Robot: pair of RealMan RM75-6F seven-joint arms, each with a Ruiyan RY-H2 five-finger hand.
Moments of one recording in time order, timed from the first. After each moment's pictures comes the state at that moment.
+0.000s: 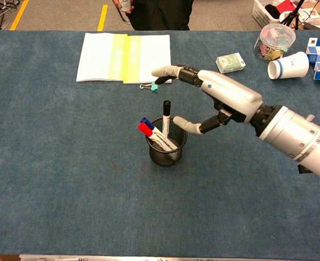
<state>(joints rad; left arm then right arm) -0.04 -1.05 -0.05 -1.68 1.54 1.57 0.09 0.60 -1.47 0.02 -1.68 -1.64 1.13 0.25</state>
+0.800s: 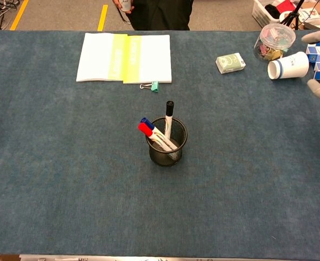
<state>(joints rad) -0.10 -1.15 -0.06 -1.59 1.52 1.49 0.04 0.28 -1.21 0.02 -1.80 -1.37 1.43 -0.32</state>
